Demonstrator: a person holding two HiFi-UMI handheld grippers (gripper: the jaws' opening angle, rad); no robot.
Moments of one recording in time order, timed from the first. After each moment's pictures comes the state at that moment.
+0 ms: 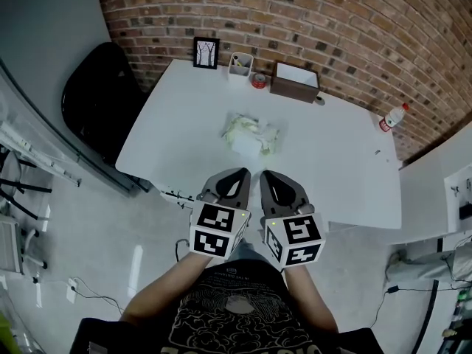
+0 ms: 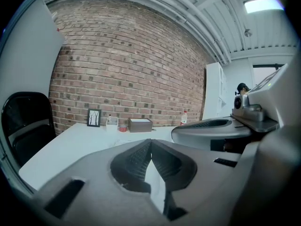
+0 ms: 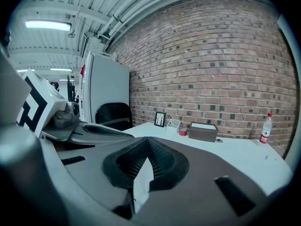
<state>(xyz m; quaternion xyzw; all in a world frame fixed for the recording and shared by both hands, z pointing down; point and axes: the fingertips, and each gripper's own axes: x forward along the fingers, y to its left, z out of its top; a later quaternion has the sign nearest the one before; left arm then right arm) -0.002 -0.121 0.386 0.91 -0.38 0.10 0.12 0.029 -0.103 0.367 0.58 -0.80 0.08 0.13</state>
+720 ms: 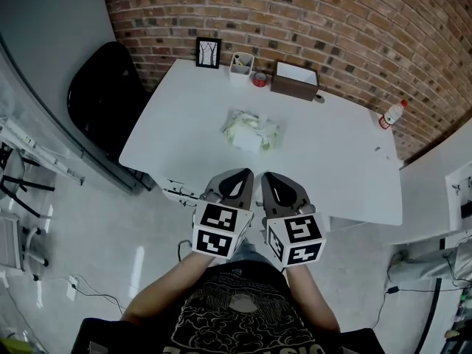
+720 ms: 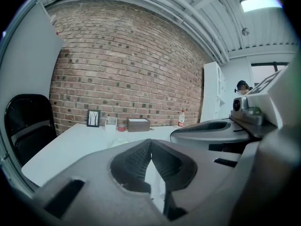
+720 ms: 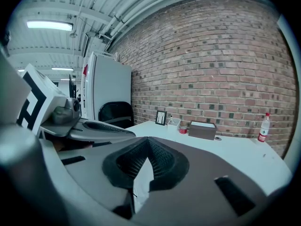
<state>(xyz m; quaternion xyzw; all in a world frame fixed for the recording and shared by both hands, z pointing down) 0.001 -0.093 0.383 0.91 -0.38 0.10 0.11 0.030 -0.075 0.371 0.58 -0.80 0.08 0.14</state>
